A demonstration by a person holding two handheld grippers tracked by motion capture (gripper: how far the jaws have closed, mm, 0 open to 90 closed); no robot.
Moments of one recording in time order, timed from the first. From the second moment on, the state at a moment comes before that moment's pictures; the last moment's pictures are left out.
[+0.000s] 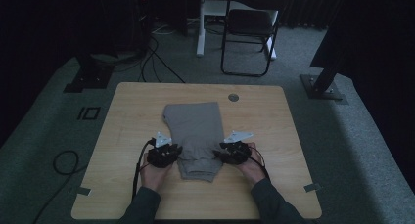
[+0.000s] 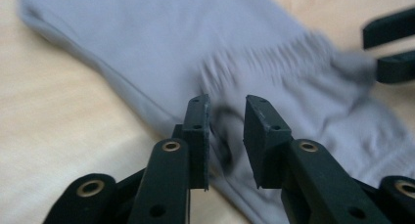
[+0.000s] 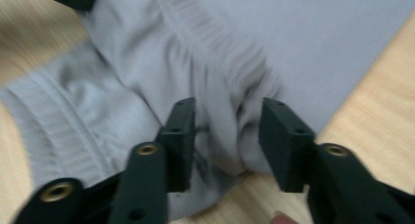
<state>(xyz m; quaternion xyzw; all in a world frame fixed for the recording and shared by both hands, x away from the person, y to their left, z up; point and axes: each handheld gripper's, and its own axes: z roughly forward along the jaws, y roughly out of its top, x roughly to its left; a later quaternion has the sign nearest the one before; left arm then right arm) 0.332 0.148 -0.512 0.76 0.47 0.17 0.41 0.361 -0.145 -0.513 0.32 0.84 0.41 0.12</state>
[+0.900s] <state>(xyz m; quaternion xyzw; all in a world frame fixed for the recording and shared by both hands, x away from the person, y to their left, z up) 0.348 0.134 -0.527 0.78 0.44 0.12 0.42 0.382 -0.152 -0.538 0.38 0.82 0.43 0.04</state>
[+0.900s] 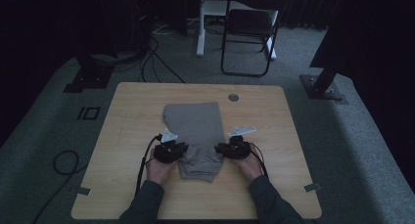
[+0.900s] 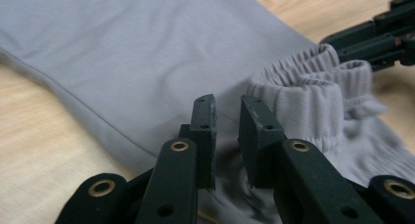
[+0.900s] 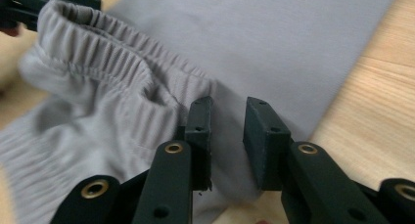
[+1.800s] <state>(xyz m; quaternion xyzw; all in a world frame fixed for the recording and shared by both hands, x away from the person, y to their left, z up) 0.301 0.146 -0.543 0.80 0.40 0.09 0.44 0.362 -0.125 -0.525 0.34 0.84 0.43 0.06</state>
